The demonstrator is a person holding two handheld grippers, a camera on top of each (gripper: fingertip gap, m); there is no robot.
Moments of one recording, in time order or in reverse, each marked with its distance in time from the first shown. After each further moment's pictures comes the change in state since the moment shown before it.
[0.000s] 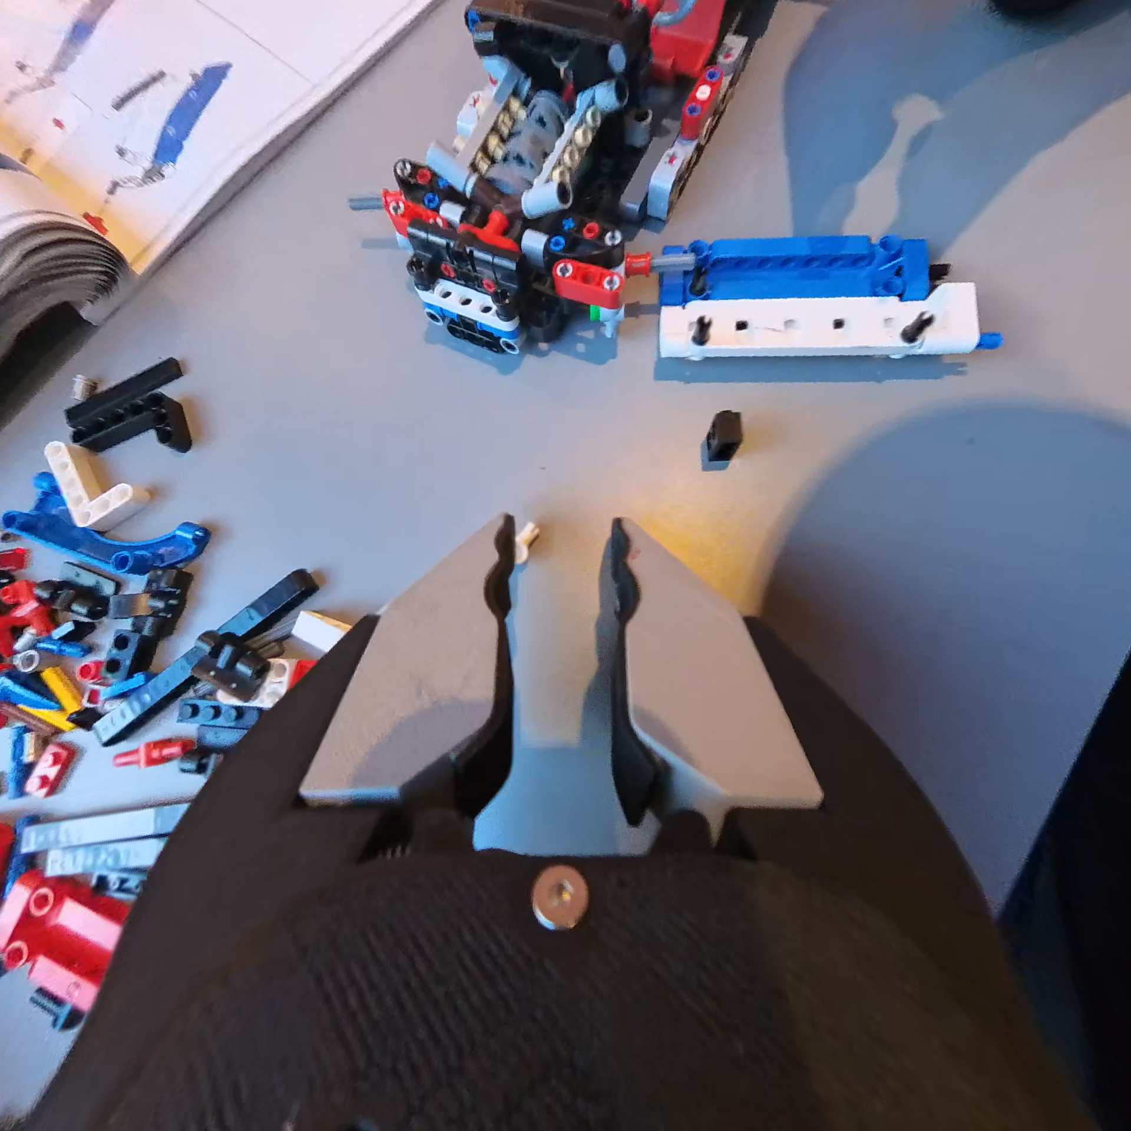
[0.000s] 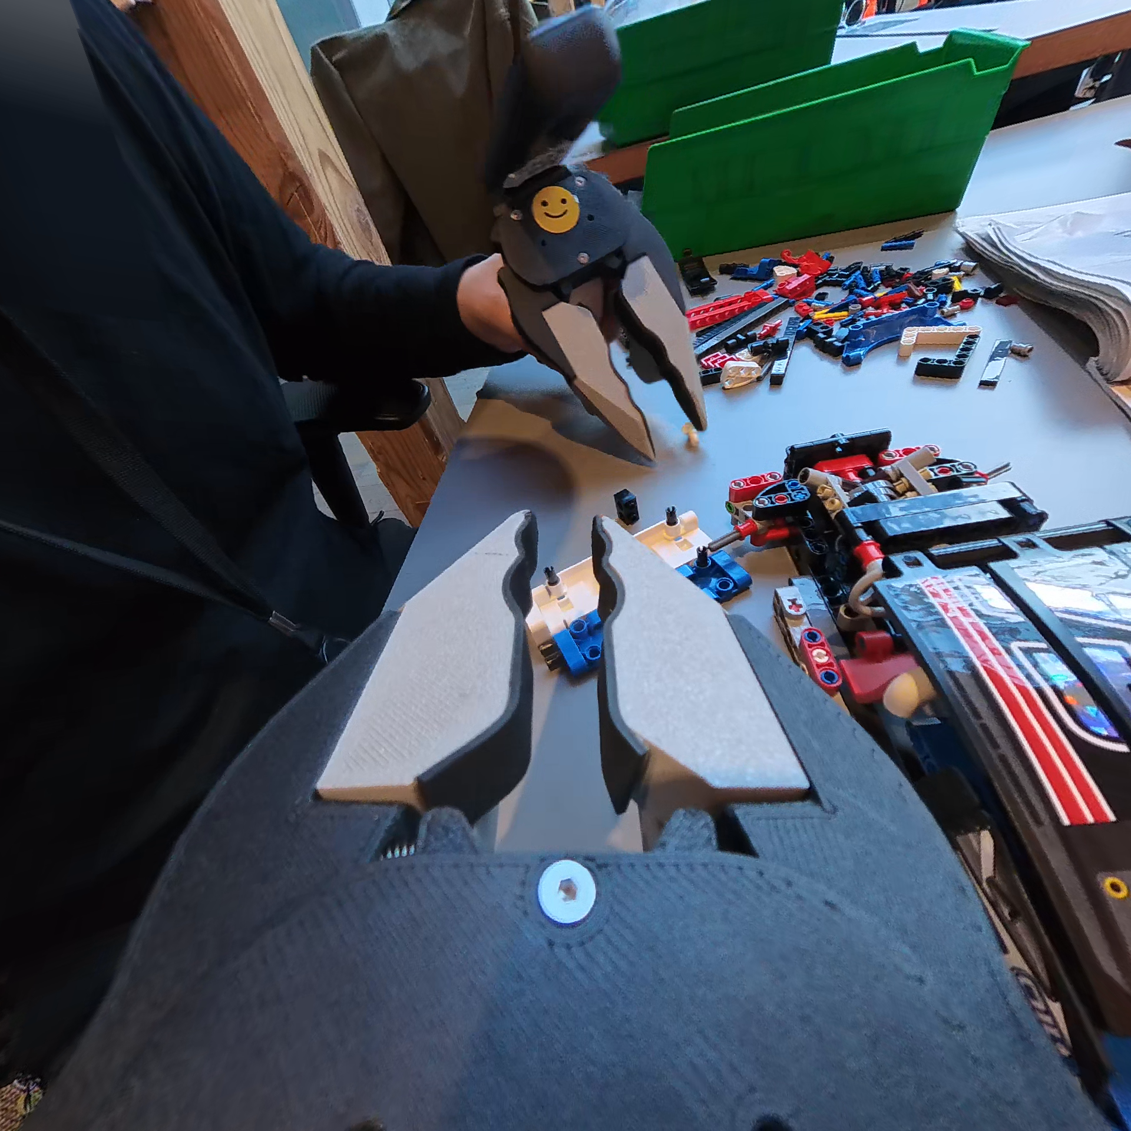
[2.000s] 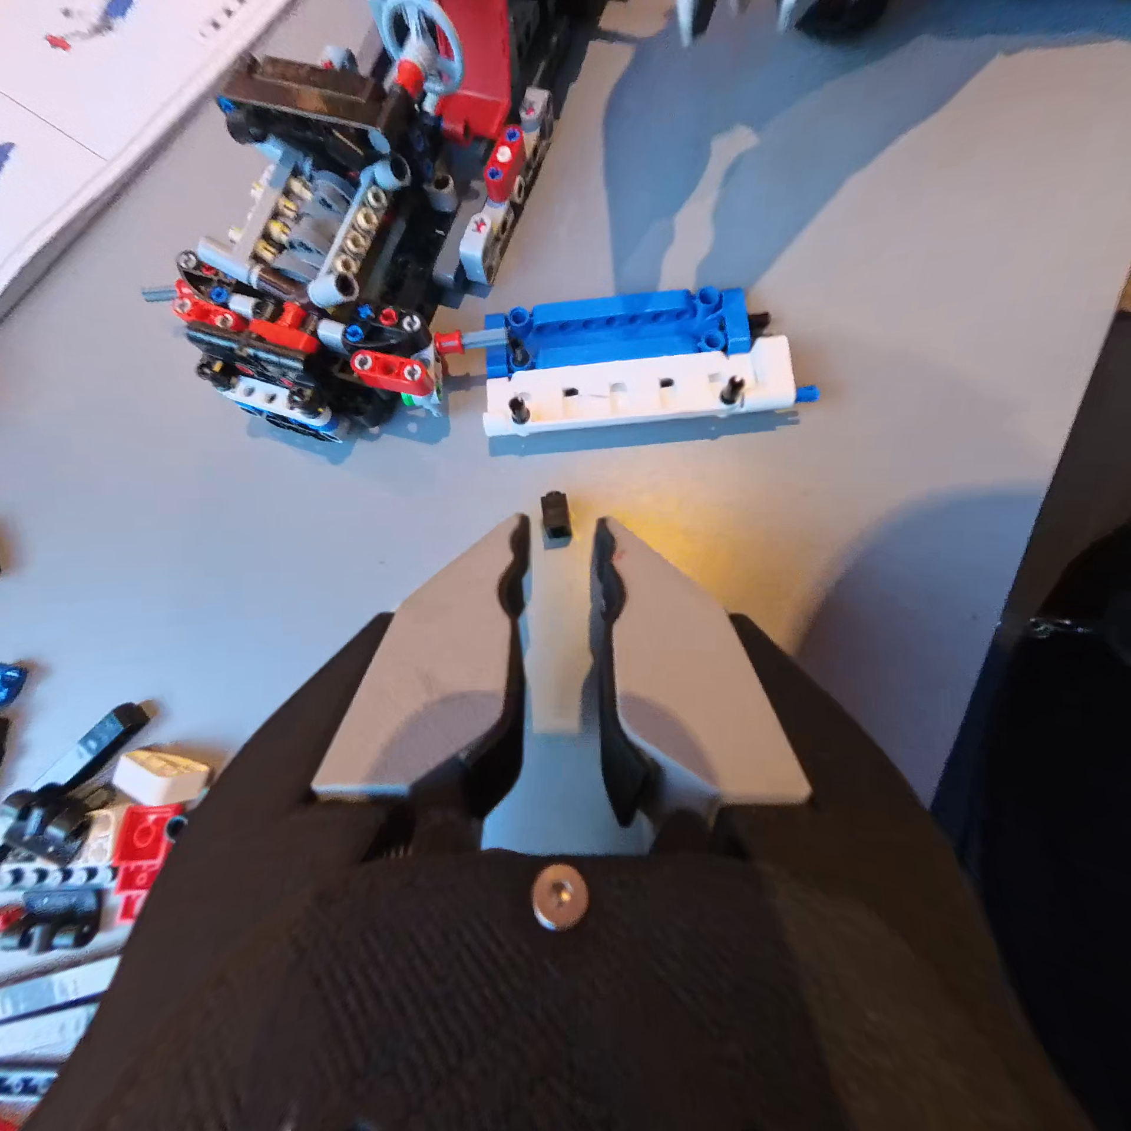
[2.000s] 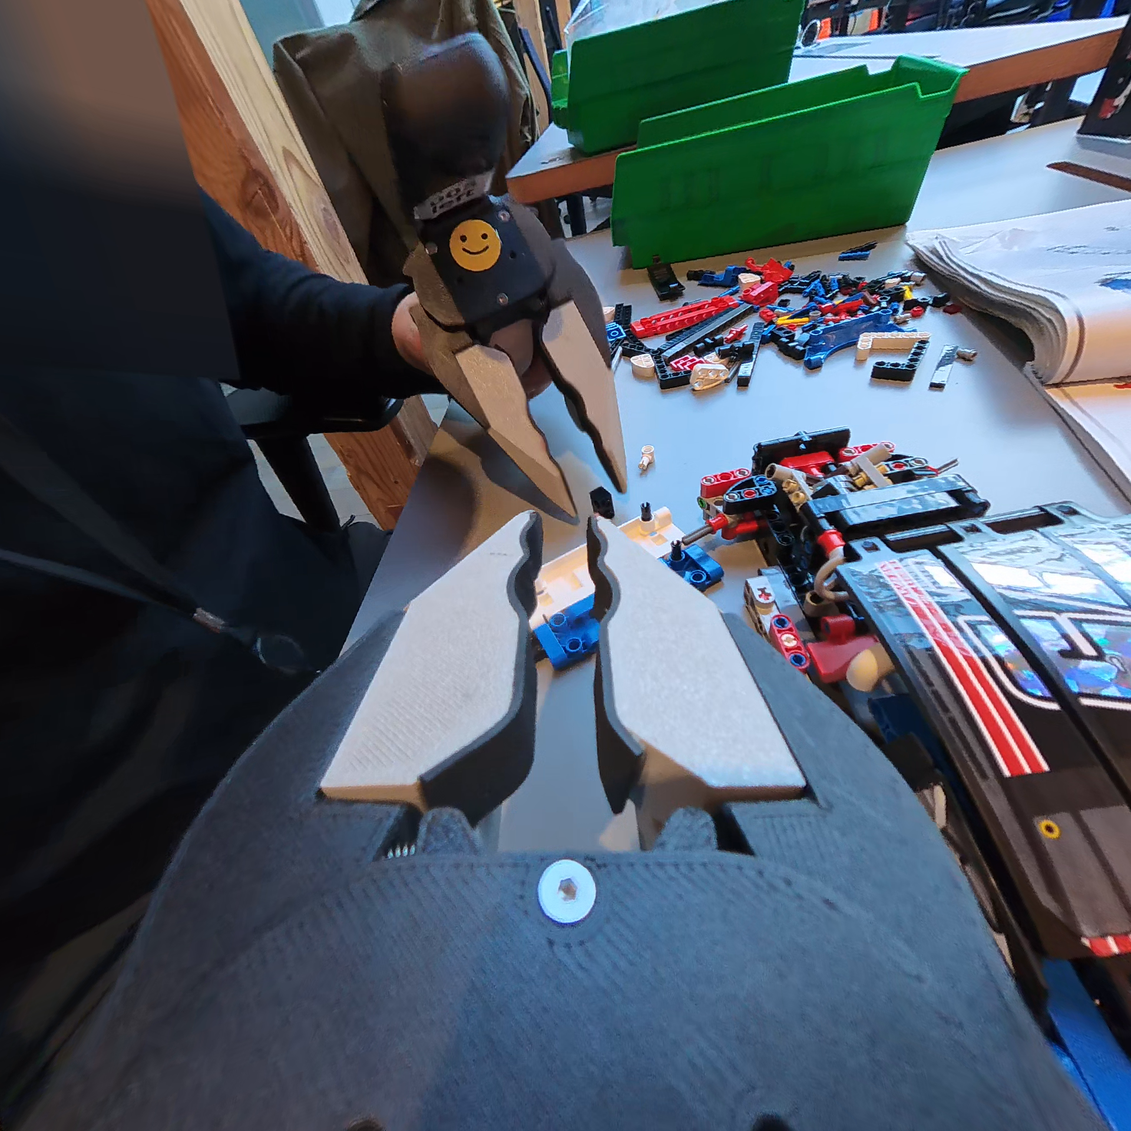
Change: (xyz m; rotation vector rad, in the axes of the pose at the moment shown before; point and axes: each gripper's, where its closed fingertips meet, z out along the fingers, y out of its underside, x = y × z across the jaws) left arm 0.055 -0.018 0.021 -0.013 0.104 0.069; right arm 0.007 0.000 -0.006 0.007 0.057 -0.018
